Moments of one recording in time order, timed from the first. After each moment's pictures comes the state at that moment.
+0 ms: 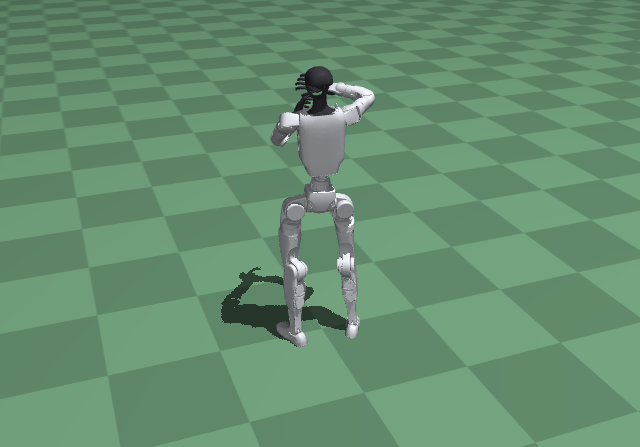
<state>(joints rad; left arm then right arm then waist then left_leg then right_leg) -0.81 0.23 -0.66 0.51 -0.30 -0.29 0.26 -1.46 -1.01 1.21 0.06 -0.78 -0.18 -0.46 0.00 -0.08 0.01 0.18 0.08 0.46 0.07 -0.21 -0.19 0.12 -0.21 -0.33 0.12 -0.09 0.25</state>
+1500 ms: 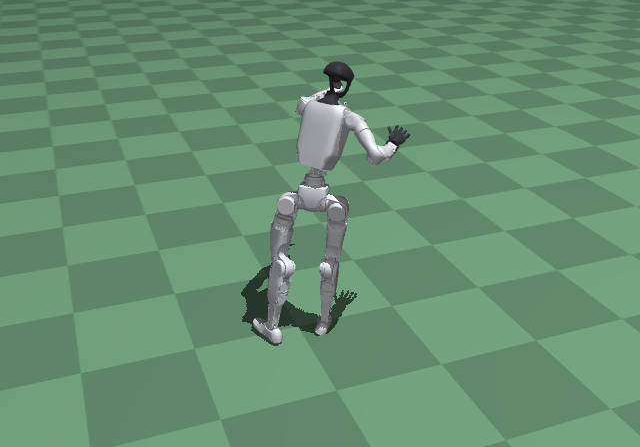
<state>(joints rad) -1.70 0.65 -0.79 1.28 -0.78 -0.26 0.49 0.10 -0.90 -0.05 -0.39 -0.28 -0.12 -0.56 -0.42 0.05 0.24 0.13 0.20 0.87 -0.04 -0.11 -0.19 -0.12 0.06 -0.02 -0.07 0.13 0.26</state>
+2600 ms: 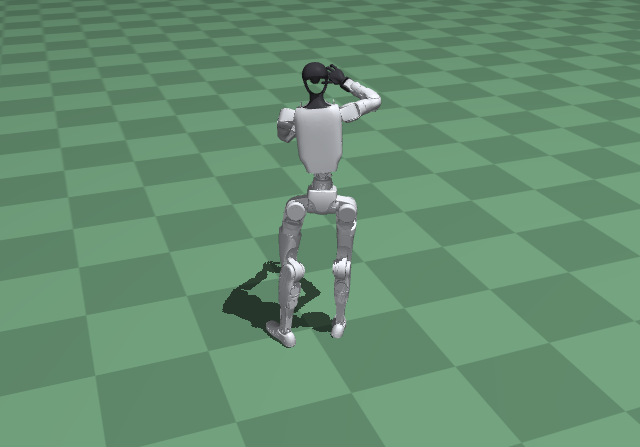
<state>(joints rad) -0.99 0.31 -0.66 0.66 -0.25 -0.30 0.29 -1.48 -0.95 0.97 0.26 -0.71 -0.08 -0.40 -0.04 -0.11 0.07 0.09 0.19 0.69 0.01 -0.16 -0.20 -0.10 -0.02 -0.15 0.02 0.06 0.26</state>
